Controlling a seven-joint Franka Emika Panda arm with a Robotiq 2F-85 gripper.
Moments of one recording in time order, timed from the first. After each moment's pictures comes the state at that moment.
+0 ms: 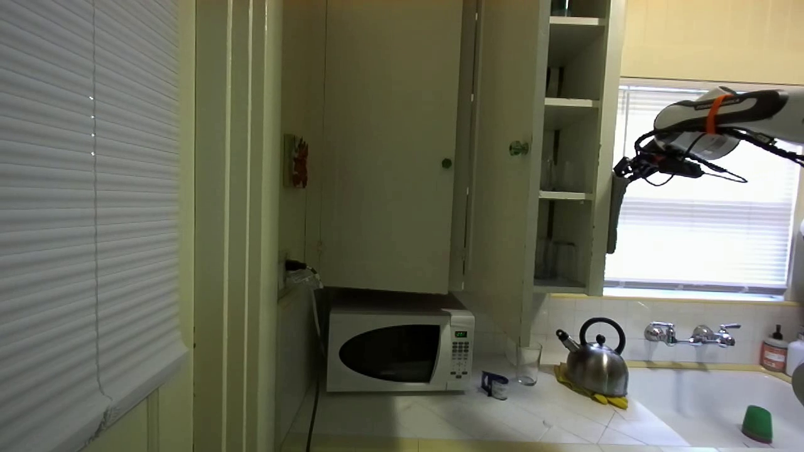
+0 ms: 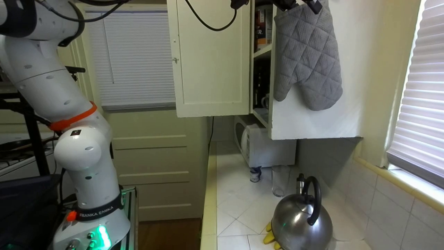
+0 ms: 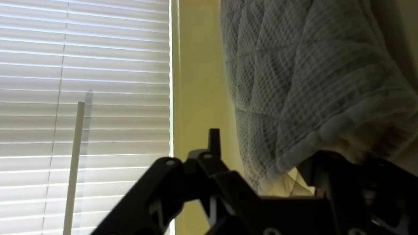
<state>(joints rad) 0.00 -0.38 -0.41 -1.85 0.22 2.44 -0.40</state>
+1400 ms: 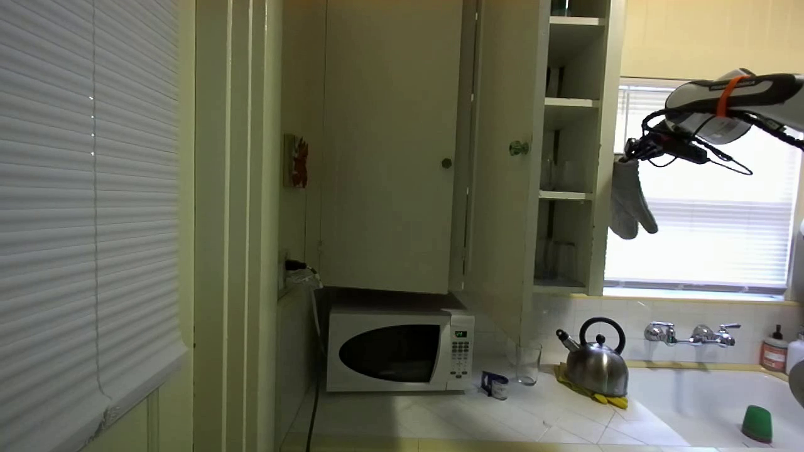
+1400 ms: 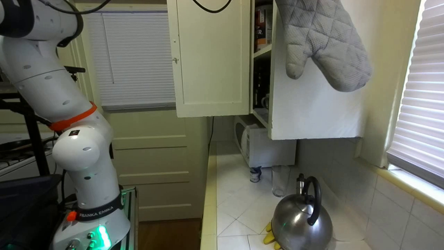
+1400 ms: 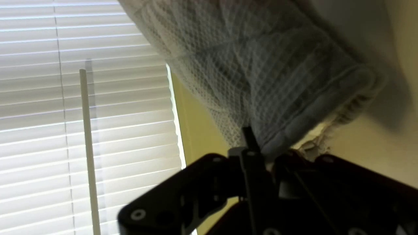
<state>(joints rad) -0.03 -0.39 -0.39 -1.77 0.30 2.44 -0.32</state>
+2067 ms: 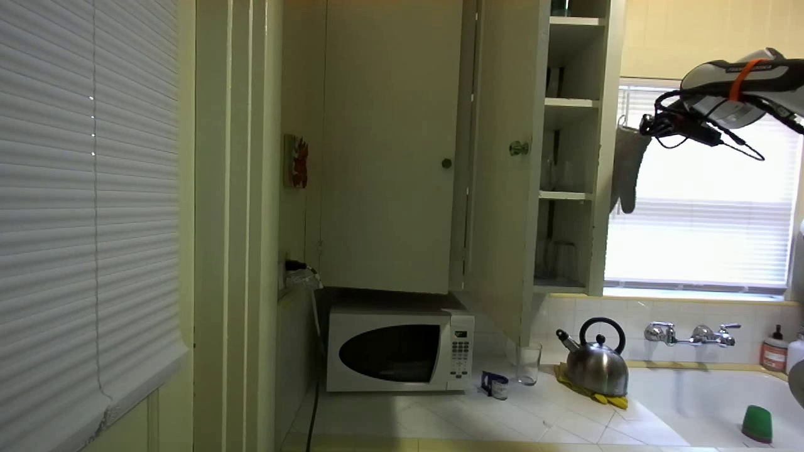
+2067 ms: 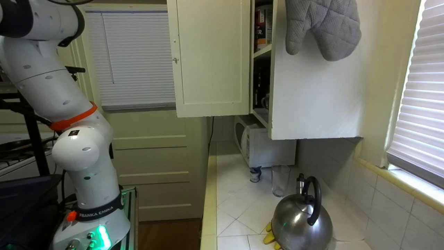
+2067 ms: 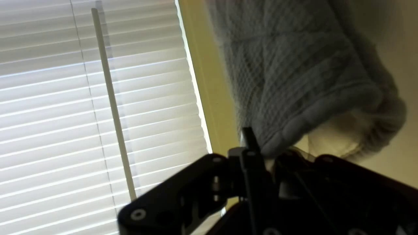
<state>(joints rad) -0.04 -0.38 -0.42 -1.66 0.34 2.48 -0.29</state>
